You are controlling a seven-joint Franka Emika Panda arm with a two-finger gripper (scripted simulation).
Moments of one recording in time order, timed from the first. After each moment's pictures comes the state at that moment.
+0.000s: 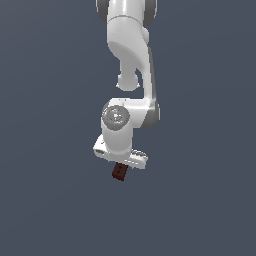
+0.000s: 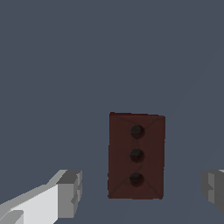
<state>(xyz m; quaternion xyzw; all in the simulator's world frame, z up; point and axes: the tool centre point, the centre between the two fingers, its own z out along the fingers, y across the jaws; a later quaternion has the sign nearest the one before) 0.077 -0.029 0.084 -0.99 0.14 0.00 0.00</state>
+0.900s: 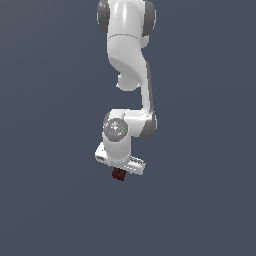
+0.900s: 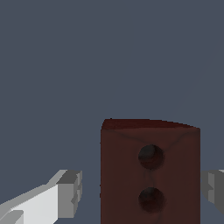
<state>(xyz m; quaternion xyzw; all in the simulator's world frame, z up) 0.081 -0.033 0.039 -0.99 0.16 0.00 0.00</state>
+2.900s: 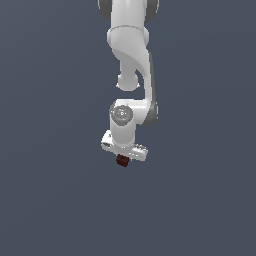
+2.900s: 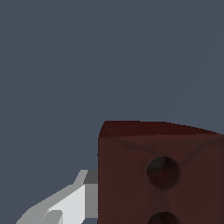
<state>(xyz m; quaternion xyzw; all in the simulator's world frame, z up) 0.022 -0.018 0.036 -0.99 0.16 0.00 0.00</state>
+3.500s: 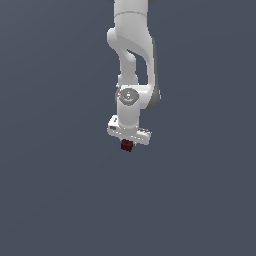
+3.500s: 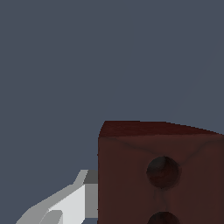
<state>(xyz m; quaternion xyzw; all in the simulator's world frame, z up) -0.052 0.002 0.049 -0.99 0.16 0.00 0.00</state>
